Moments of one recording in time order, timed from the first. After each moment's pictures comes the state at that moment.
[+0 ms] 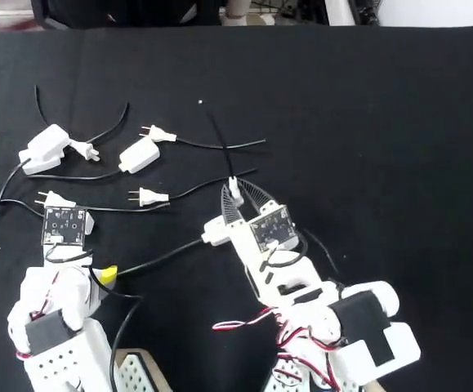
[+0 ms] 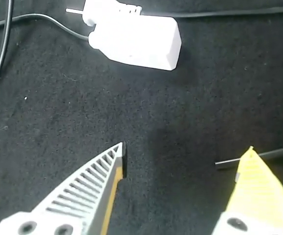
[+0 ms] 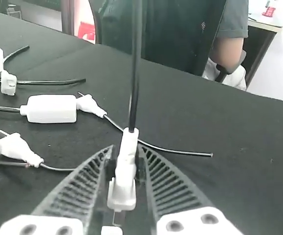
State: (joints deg) left arm -30.6 -103.7 92.3 73.9 -28.4; right arm -22.3 -6.9 96.0 -69.7 11.0
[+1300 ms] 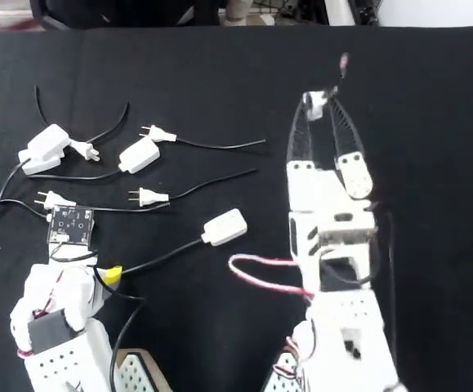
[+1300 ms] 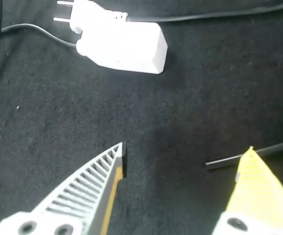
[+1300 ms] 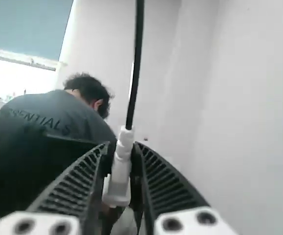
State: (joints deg) left arm -28.0 -103.7 92.3 73.9 -28.4; right arm -5.9 -67.0 83.9 -32.5 12.2
